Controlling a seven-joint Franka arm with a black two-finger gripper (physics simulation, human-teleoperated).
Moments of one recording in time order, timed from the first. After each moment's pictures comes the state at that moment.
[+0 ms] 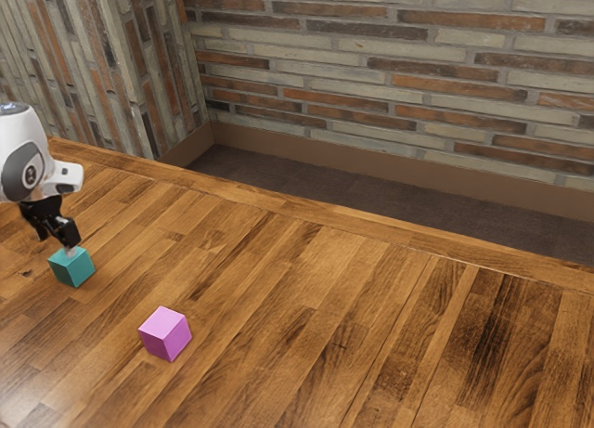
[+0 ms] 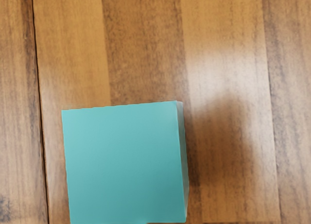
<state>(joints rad) 0.51 0.20 0.06 -2.09 0.14 2.36 0.56</state>
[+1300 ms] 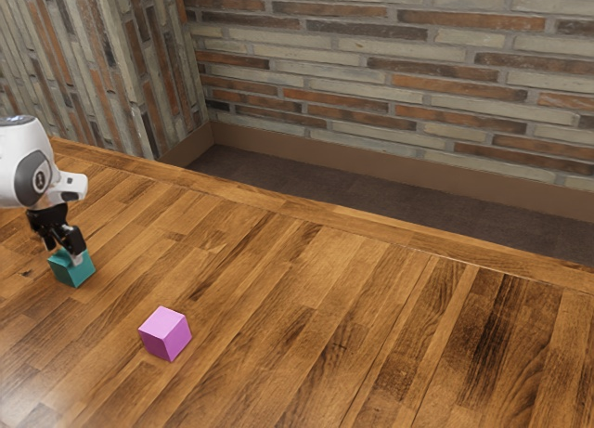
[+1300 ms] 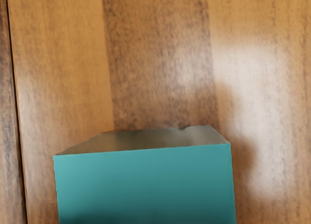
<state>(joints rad) 0.54 0.36 0.06 -1.97 0.08 2.34 0.62</state>
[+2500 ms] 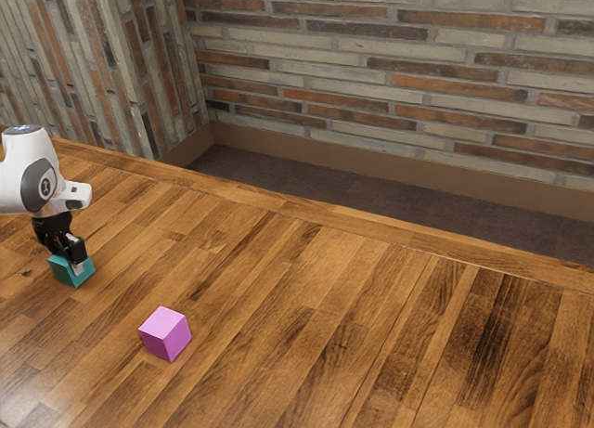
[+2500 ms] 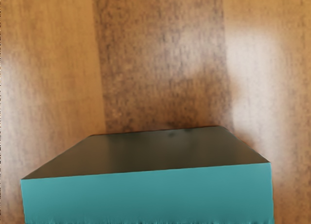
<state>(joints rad) 0.56 0.43 0.04 -1.92 0.08 2.32 0.62</state>
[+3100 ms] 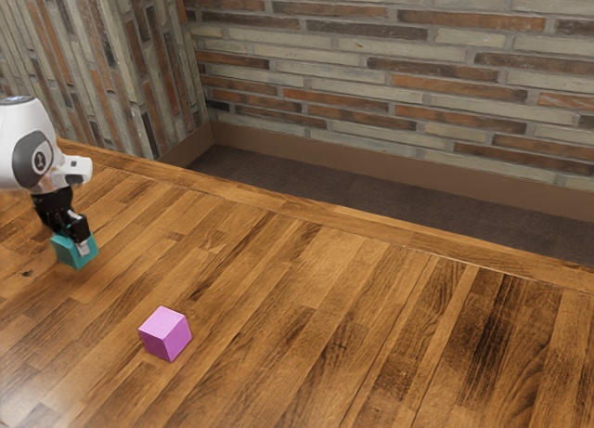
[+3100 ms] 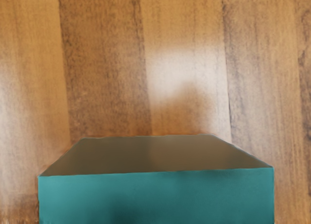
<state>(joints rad) 0.59 0.26 -0.05 -1.98 0.06 2.25 0.58</state>
